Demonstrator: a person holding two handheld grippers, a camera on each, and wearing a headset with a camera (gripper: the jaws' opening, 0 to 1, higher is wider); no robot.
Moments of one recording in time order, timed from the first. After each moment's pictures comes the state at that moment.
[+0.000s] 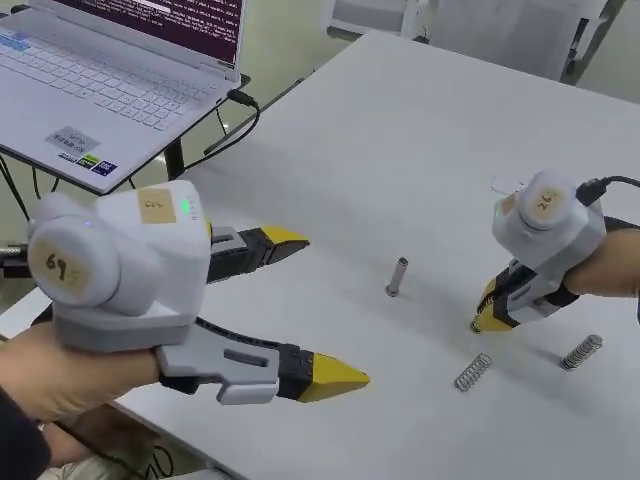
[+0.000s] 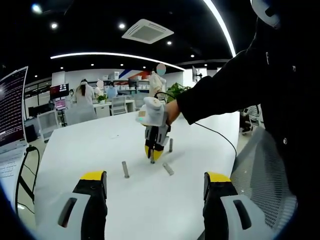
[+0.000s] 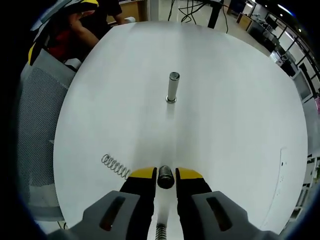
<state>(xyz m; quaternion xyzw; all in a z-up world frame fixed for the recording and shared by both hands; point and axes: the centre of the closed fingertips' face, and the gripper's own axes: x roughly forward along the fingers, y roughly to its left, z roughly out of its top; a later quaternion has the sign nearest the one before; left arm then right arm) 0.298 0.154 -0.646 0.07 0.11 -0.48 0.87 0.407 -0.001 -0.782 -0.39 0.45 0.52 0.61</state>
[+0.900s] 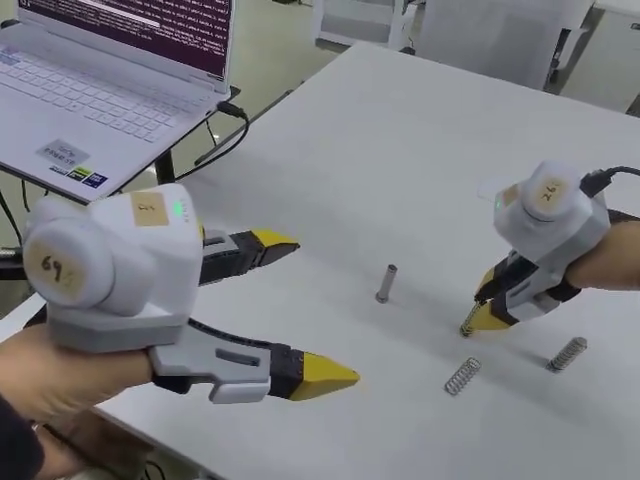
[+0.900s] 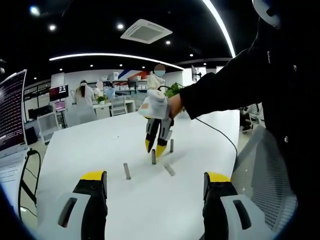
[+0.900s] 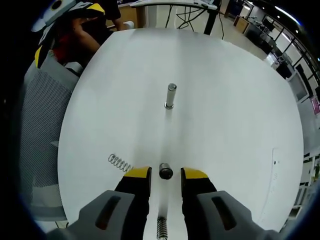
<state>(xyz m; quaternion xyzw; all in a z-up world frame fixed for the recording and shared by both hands) 0.302 0.153 -0.641 0.08 0.11 -0.48 0.87 0.409 -0.005 -0.755 -0.39 0.43 0.51 0.63</state>
